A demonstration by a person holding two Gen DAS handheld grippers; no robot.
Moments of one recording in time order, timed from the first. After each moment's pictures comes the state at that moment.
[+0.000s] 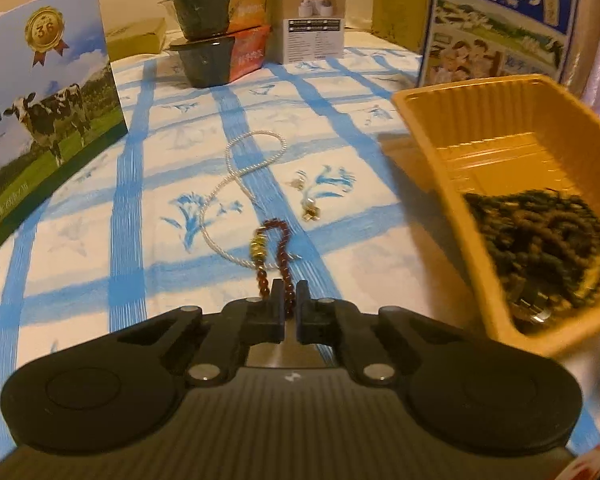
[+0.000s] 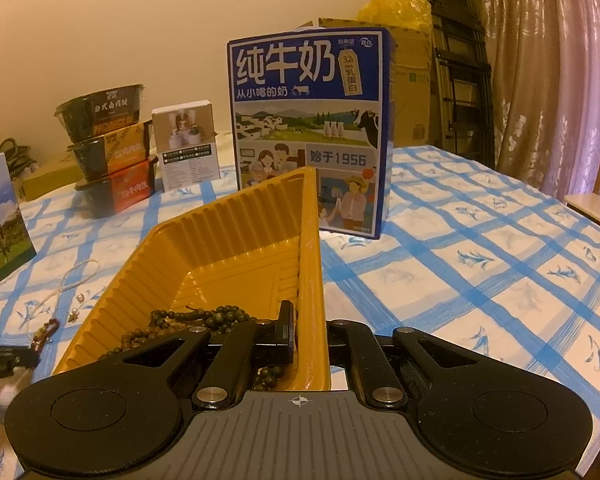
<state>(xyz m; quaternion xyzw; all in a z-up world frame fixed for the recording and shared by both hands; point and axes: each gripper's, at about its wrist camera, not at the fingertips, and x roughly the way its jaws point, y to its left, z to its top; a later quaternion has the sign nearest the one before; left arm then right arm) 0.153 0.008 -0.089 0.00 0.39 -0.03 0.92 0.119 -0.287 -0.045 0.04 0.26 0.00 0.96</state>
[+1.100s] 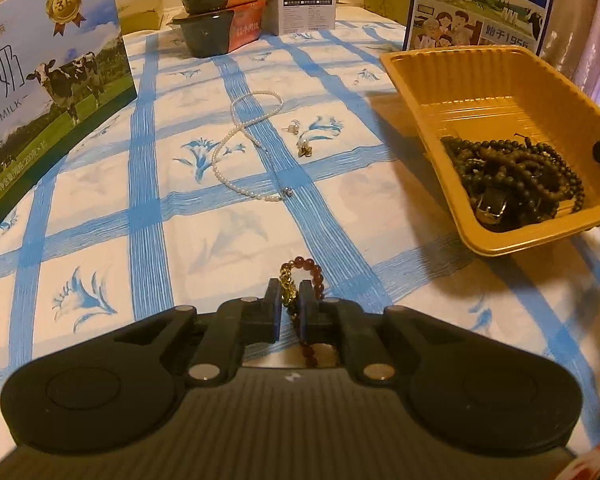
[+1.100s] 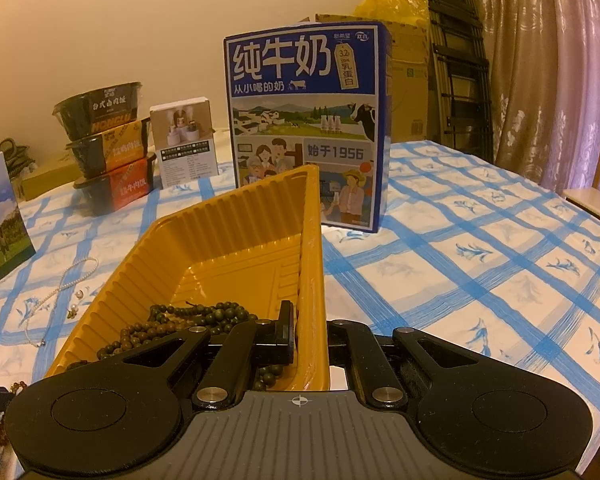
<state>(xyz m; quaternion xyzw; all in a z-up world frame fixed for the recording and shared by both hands) 0.111 0.010 -0.089 0.02 0.43 -0.03 0.90 0.116 -0.289 -0.048 0.04 0.26 0.00 0.96</state>
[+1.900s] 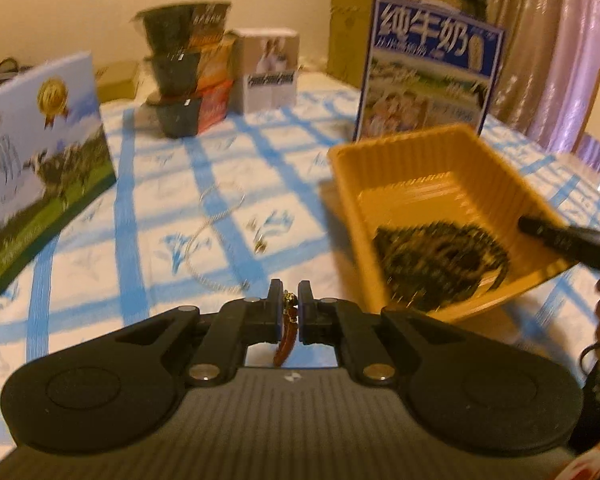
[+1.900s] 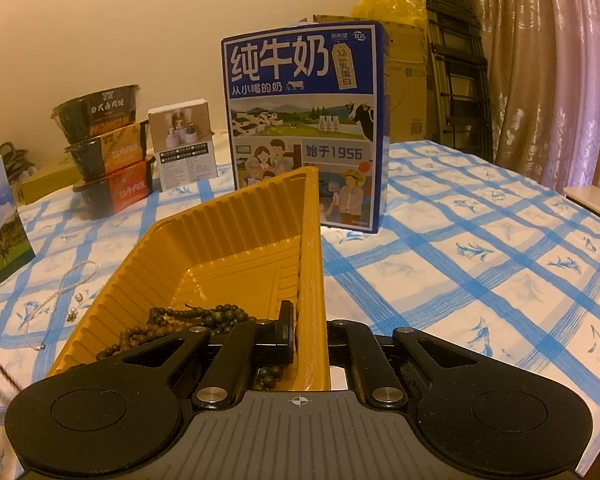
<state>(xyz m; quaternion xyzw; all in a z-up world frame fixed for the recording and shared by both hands) 0.099 -0.002 -0.015 0.00 0.34 -0.09 0.94 0.116 -0.288 -0.049 0.05 0.26 0.00 0.96</state>
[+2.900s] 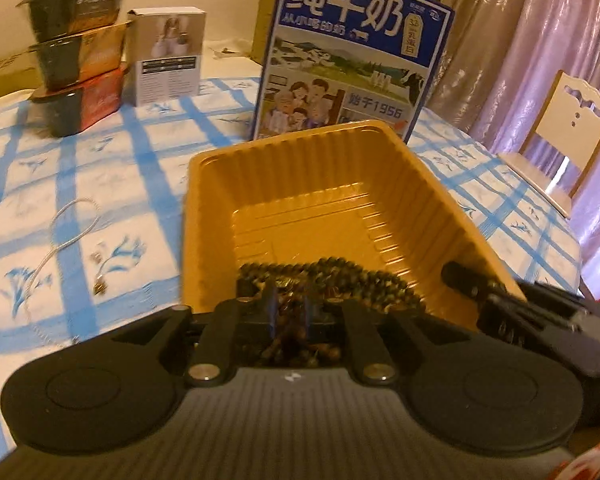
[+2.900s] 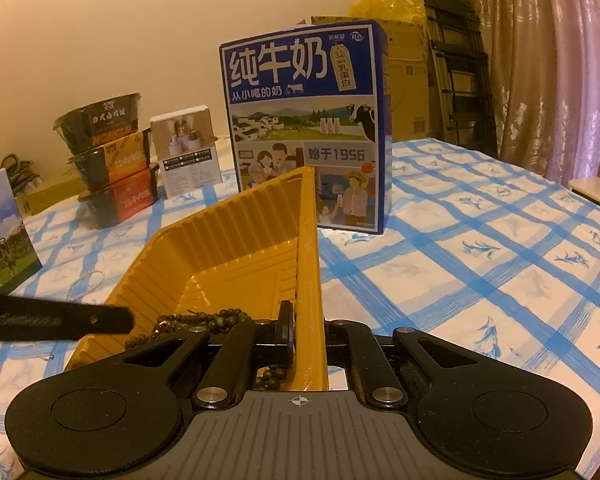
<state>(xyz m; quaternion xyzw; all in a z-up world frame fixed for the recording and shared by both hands) 0.171 -0.094 -0.035 -0.04 0.37 -0.18 0.91 0.121 -0.292 -0.046 0.07 0.26 0.00 0.96</state>
